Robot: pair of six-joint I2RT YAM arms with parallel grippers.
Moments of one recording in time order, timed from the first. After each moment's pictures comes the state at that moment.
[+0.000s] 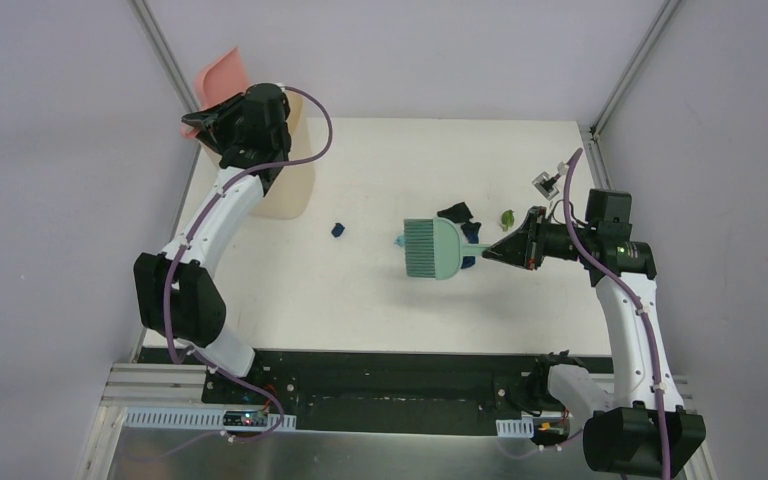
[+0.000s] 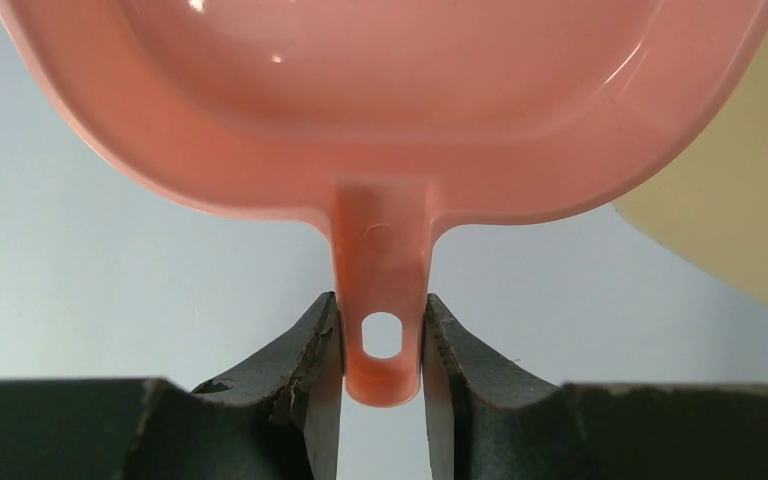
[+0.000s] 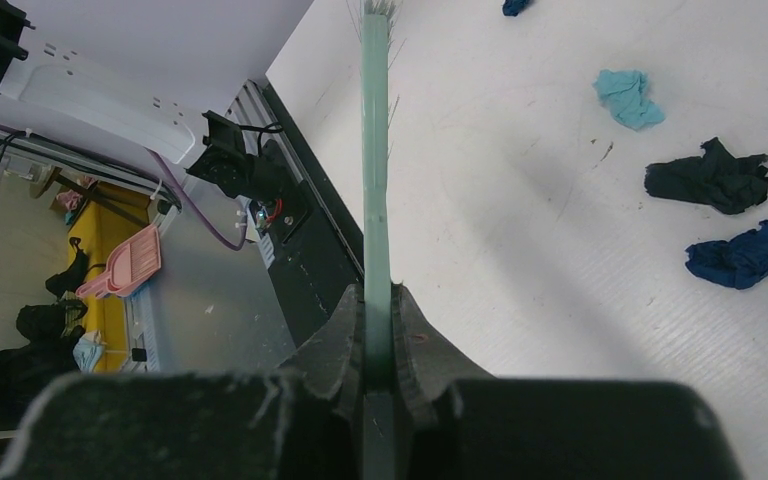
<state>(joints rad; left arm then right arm) -0.24 1.58 1.46 -0.15 -1.17 1.38 -0.06 0.97 0.98 -0.83 -1.18 -0.08</state>
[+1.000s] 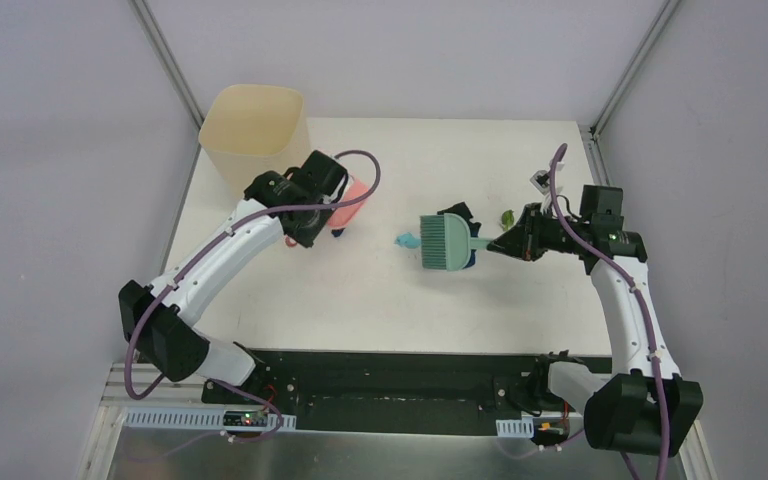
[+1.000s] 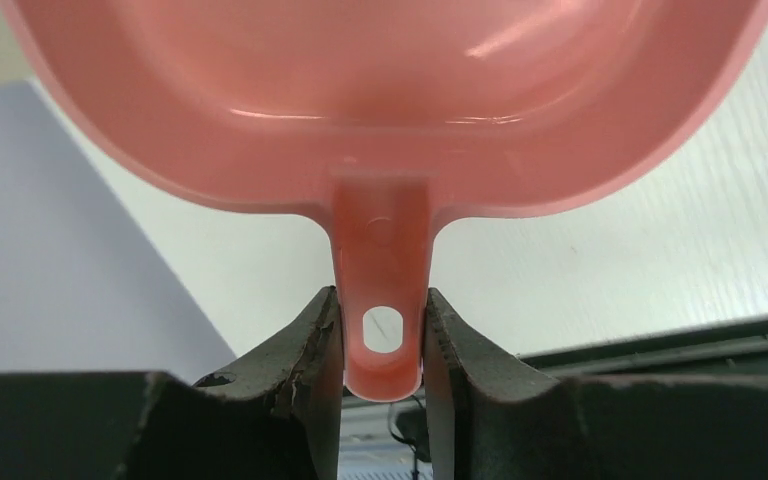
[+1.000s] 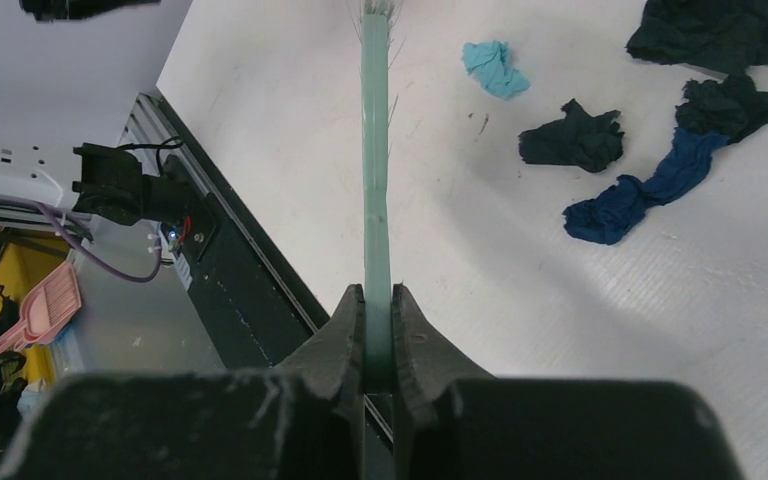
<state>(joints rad) -0.60 1.43 1.47 -1.17 -0.43 0.07 -0.07 1.08 0.95 -0.76 -1.01 -0.11</state>
